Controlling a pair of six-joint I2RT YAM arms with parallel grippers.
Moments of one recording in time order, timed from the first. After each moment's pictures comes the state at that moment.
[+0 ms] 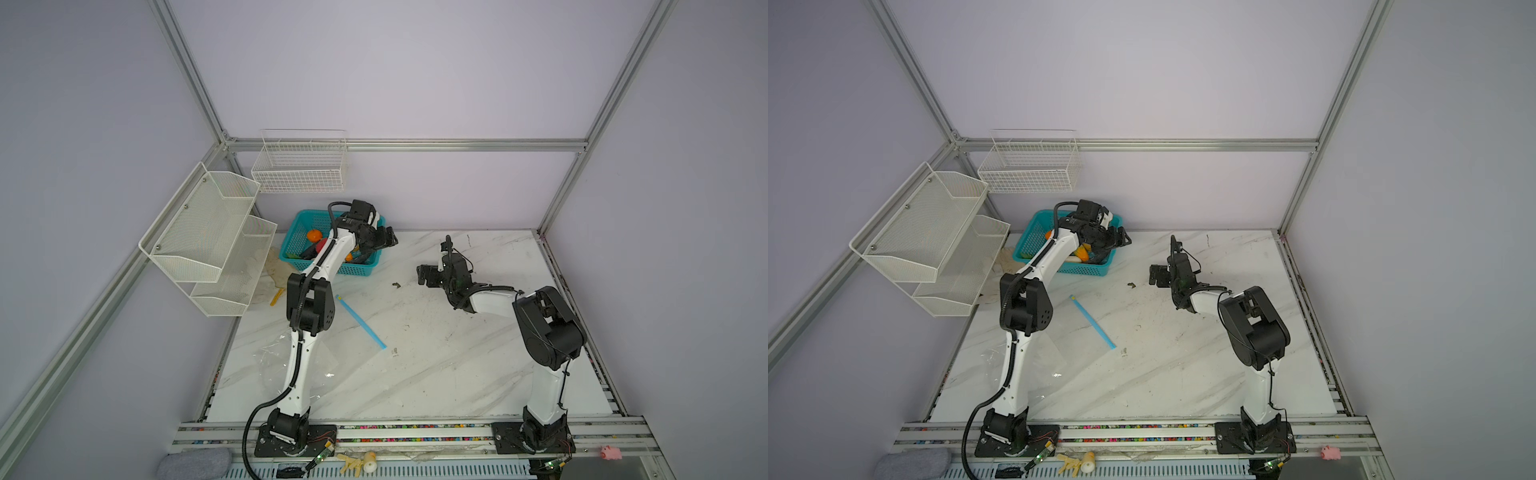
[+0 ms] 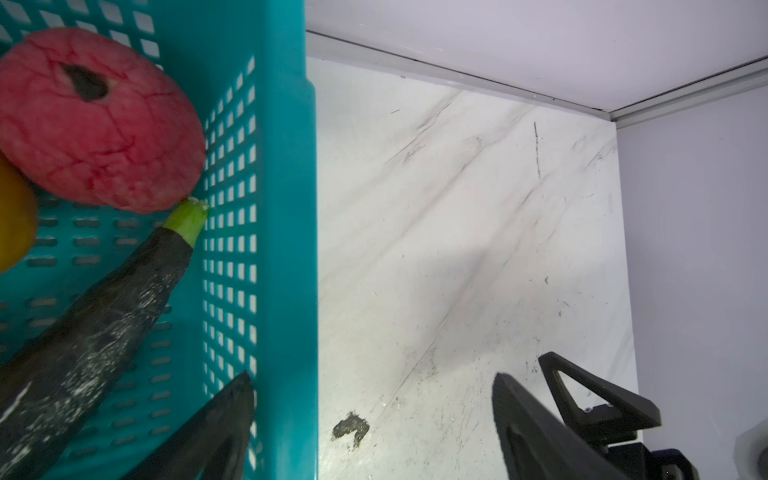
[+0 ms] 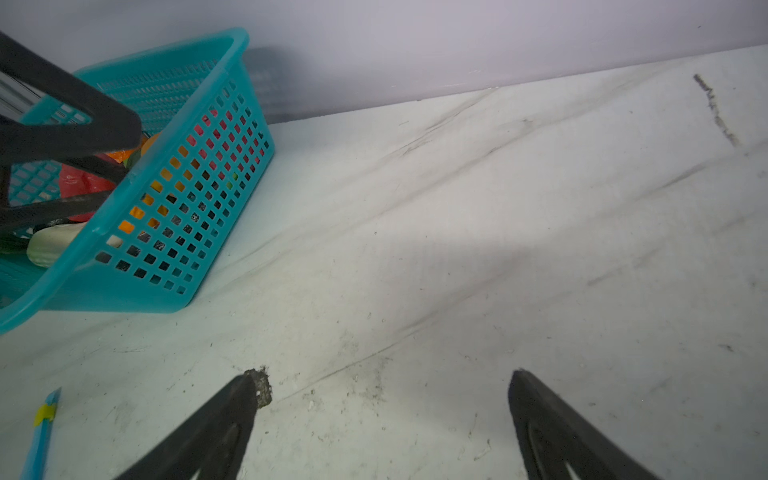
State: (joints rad) left arm -0.28 2.44 2.38 -0.82 0.37 -0.44; right arm 0.49 1.93 1.11 0.32 0.07 0.40
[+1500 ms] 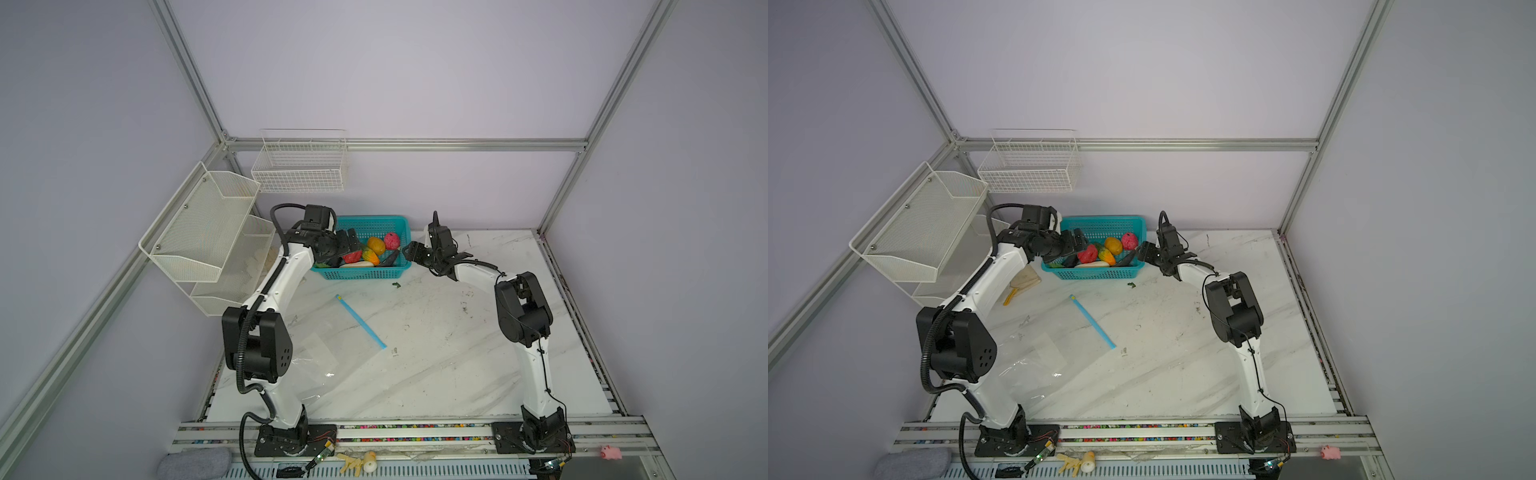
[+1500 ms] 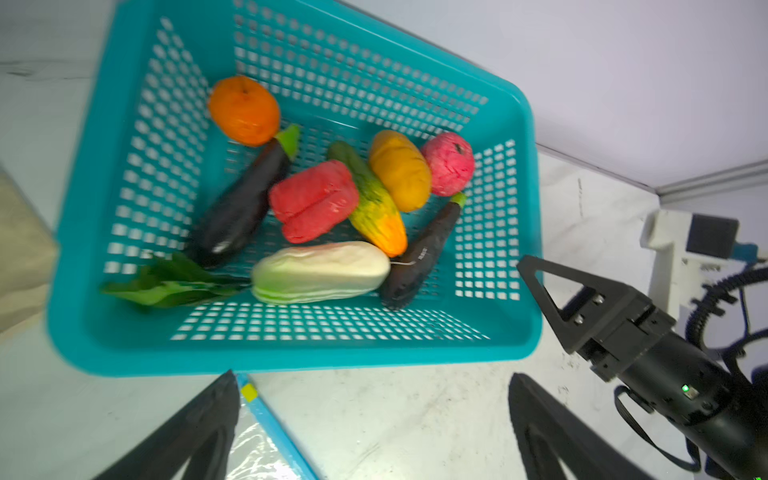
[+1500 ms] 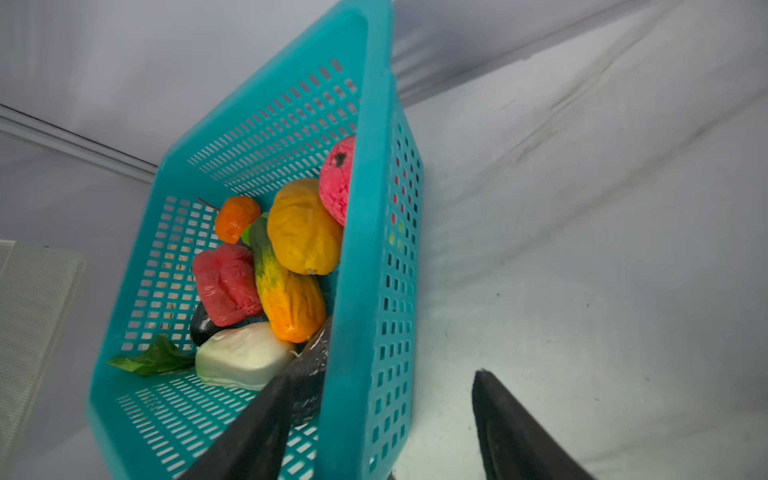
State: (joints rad) left arm -0.11 1.79 1.68 -0.72 0.14 -0.42; right arm 0.45 2.24 1.69 -0.02 -0.21 0.68
